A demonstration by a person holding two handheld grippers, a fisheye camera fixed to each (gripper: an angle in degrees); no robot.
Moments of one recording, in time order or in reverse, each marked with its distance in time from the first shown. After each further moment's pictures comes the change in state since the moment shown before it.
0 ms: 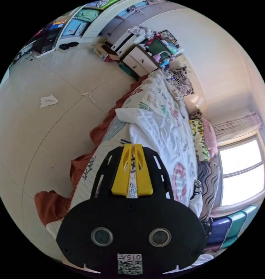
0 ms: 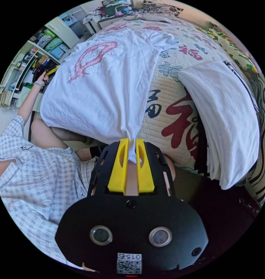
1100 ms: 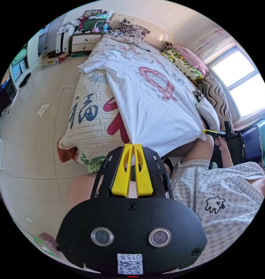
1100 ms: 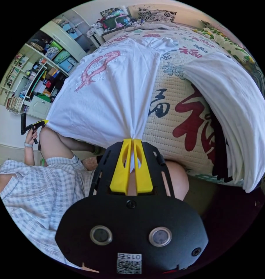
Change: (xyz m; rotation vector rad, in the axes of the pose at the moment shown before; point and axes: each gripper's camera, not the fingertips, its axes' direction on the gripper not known) left arm 0.034 0.269 -0.033 -0.365 -0.246 0.560; right arm 0.020 0.001 -0.021 0.123 -0.103 0.001
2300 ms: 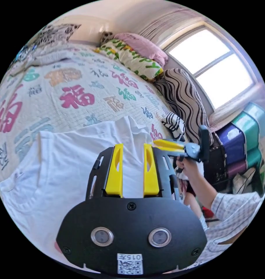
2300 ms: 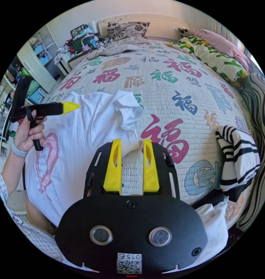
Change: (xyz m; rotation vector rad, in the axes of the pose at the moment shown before) left arm 0.262 -0.562 0.438 -0.115 0.427 0.338; right arm 0.154 -0.408 -0.074 0.165 0.162 0.188
